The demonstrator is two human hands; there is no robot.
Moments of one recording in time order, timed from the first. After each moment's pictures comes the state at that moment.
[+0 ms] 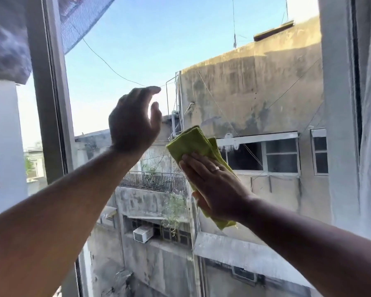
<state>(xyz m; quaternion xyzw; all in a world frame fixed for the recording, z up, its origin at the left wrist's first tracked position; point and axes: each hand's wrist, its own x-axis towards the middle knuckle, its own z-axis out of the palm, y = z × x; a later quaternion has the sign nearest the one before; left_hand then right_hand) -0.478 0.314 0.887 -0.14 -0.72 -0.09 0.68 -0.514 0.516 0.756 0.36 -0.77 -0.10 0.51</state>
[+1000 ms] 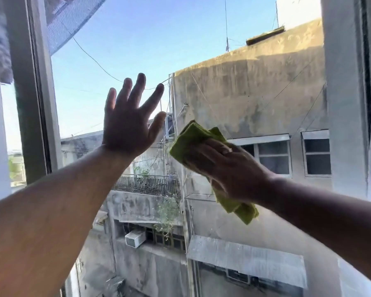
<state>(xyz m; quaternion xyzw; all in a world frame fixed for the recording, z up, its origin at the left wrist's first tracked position) -0.522 0.283 0.892 -0.09 -0.76 0.12 0.63 -0.525 0.540 0.801 0.36 -0.72 -0.17 0.57</state>
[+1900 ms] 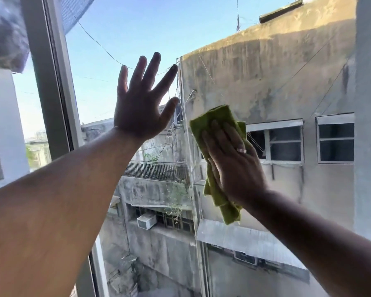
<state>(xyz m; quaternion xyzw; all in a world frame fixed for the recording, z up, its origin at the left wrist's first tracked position) -0.523 0.265 0.887 -0.12 -0.75 0.14 0.64 -0.538 0.484 0.748 0.22 -0.75 0.02 0.63</state>
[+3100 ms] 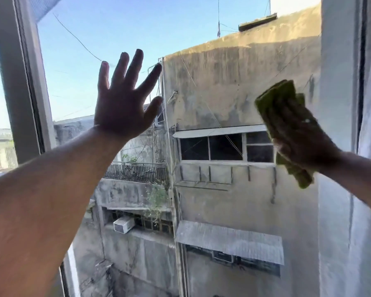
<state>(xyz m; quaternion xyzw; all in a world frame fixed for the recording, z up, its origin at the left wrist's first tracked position) -0.522 0.269 0.886 -0.12 -0.76 0.13 0.63 -0.550 0.680 0.803 0.22 -0.74 -0.18 0.61</state>
